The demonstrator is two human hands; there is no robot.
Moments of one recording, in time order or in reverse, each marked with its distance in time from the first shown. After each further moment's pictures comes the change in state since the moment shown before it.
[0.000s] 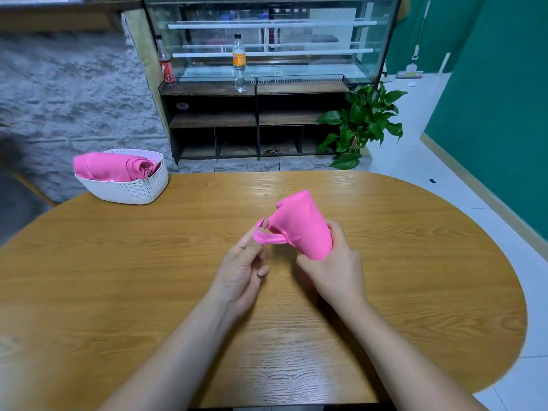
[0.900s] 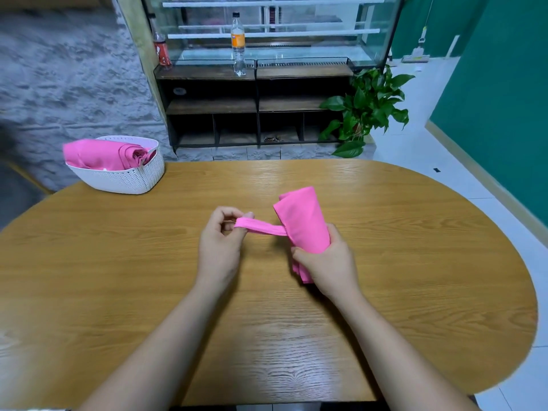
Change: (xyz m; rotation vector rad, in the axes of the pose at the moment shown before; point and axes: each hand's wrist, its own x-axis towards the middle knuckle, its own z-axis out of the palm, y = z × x) left_hand 0.024 0.017 -0.021 0.716 0.289 0.490; right_hand 0.002 0.004 0.019 0.363 -0.174 0.250
